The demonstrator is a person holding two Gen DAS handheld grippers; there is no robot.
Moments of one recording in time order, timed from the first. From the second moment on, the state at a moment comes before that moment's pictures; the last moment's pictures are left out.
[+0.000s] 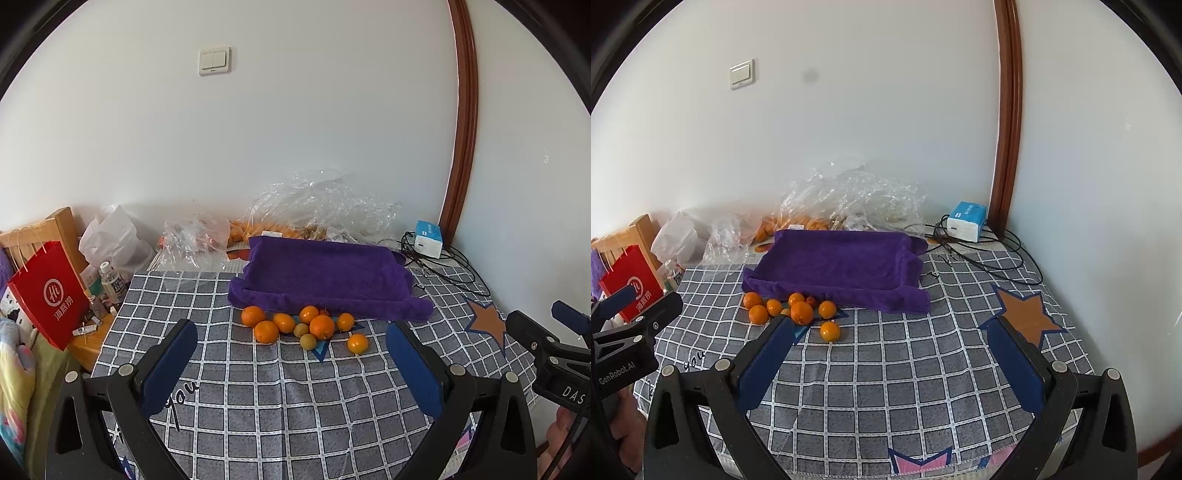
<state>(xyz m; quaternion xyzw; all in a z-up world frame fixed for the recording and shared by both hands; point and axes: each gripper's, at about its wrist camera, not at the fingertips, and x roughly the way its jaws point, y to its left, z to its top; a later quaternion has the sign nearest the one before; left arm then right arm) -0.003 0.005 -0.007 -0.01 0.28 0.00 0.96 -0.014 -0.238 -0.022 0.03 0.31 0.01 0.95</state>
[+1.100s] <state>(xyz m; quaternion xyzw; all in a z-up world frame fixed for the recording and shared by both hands) -0.008 0.010 -0.006 -0.02 0.28 0.00 0.96 -0.019 -0.233 -0.016 0.03 0.31 0.01 0.95</state>
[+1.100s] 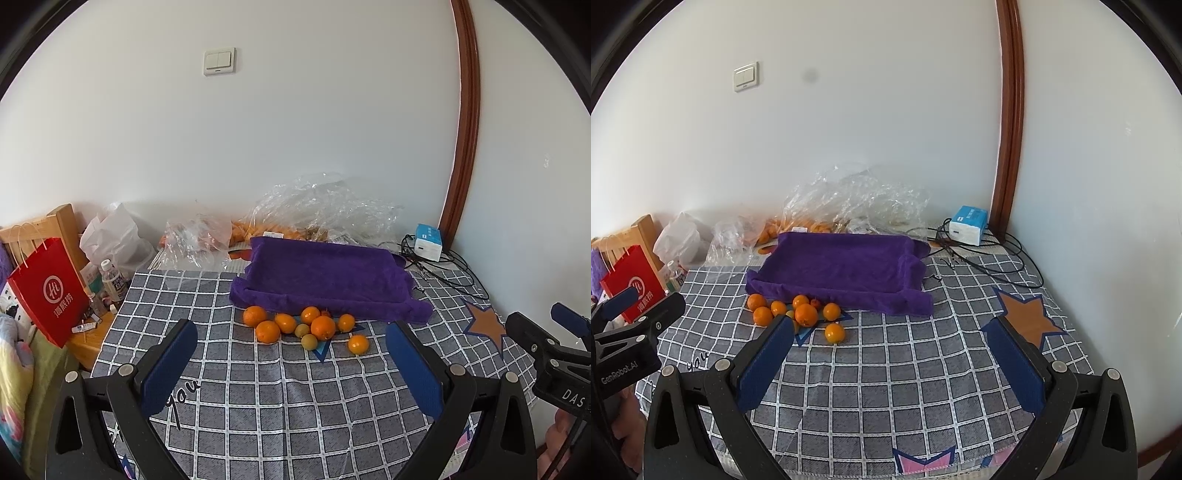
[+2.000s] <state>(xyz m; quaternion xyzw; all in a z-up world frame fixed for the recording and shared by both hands) 0.000 0.017 -0.015 -0.03 0.29 0.00 0.96 -0.013 -0.226 -0.022 0.02 0.31 0.01 0.95</state>
